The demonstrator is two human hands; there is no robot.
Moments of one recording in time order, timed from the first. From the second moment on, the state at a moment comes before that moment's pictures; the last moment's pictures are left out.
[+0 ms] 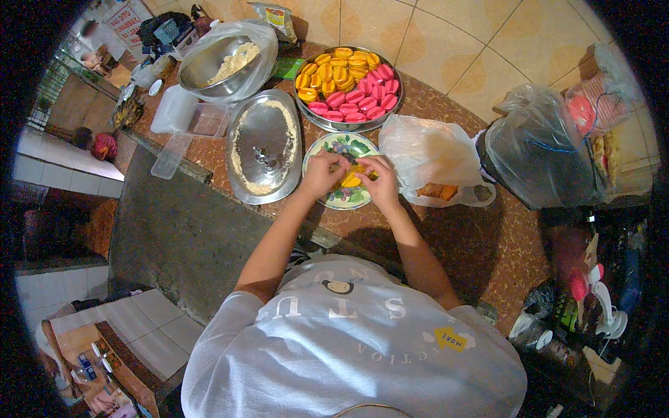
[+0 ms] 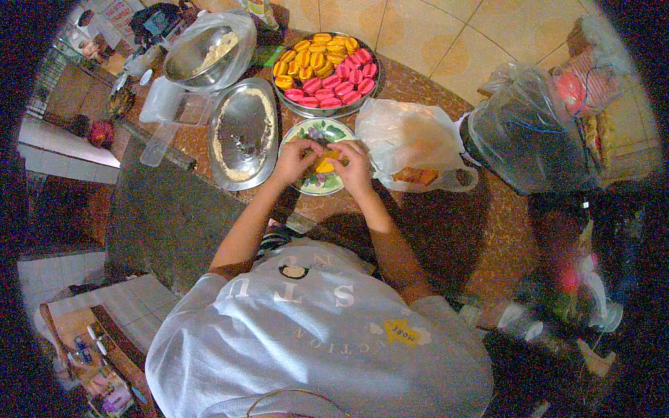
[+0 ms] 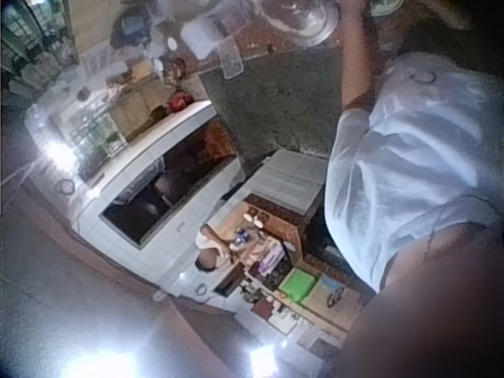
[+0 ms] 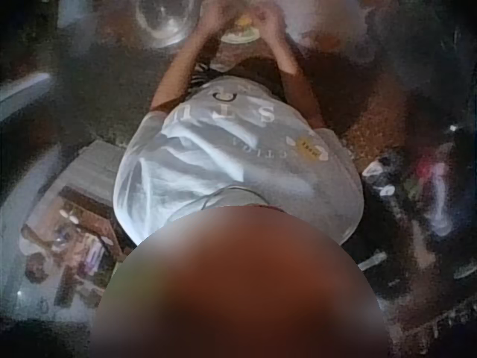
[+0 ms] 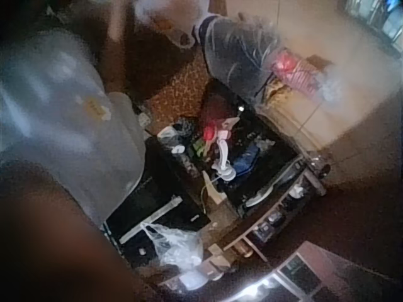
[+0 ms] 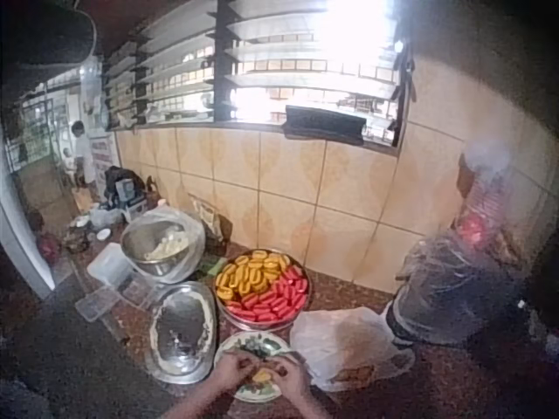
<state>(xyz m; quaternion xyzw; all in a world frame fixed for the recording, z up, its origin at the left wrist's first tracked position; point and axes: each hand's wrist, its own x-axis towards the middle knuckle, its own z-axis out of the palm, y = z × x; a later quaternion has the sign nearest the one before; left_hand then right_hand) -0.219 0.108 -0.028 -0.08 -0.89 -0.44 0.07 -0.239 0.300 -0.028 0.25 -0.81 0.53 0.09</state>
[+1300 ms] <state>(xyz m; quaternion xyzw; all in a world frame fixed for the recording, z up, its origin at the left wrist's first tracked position) -0.216 0.114 -0.021 -0.11 -0.88 -0.44 0.14 -0.228 0.315 -0.039 0.26 -0.86 0.44 0.08</state>
